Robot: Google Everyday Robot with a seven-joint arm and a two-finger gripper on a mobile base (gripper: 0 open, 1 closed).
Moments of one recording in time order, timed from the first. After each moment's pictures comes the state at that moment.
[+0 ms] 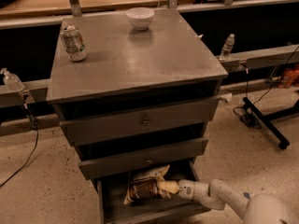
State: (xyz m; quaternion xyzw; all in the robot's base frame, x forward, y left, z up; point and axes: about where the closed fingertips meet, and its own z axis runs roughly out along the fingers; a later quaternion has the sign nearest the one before) arm 0.537 -0.067 0.287 -0.12 0.71 0.64 0.26
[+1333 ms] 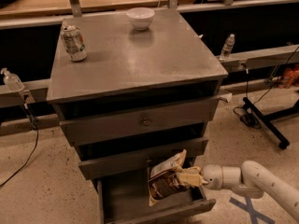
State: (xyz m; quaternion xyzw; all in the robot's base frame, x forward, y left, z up) arm 0.498 -0.138 0.471 -0.29 0.71 0.54 0.35
